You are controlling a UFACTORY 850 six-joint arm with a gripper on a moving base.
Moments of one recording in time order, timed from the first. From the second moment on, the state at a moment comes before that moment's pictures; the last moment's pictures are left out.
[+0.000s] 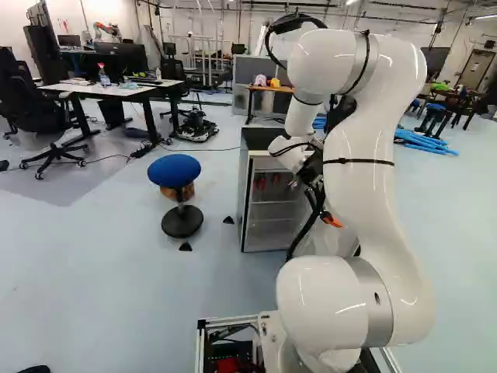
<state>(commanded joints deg) -8.1 -35.5 -58.7 134.2 80.2 0.0</state>
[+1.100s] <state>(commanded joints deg) -20.2 -41.6 -74.3 128.4 74.6 0.0</state>
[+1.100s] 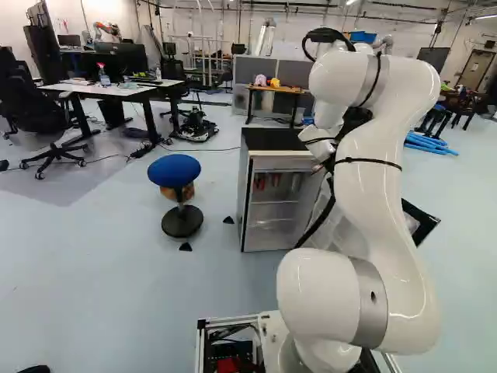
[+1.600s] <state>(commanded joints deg) -19.7 -39.3 -69.3 120.2 74.4 0.0</state>
